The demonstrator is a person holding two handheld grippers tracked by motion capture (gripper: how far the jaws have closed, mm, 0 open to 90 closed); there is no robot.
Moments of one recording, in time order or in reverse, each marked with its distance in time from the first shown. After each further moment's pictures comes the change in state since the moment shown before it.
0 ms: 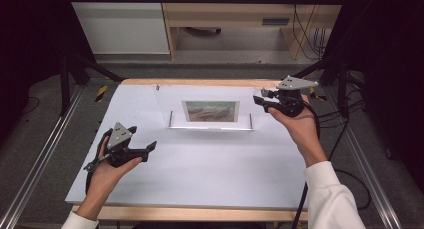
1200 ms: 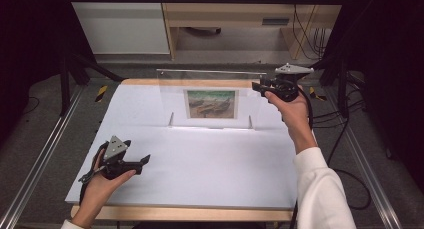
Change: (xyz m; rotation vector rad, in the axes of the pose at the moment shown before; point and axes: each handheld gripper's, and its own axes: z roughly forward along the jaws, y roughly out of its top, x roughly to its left) left arm 0.004 -0.042 -0.006 0.095 -0.004 -0.018; right arm -0.034 0.010 0.037 -0.018 -0.030 0.150
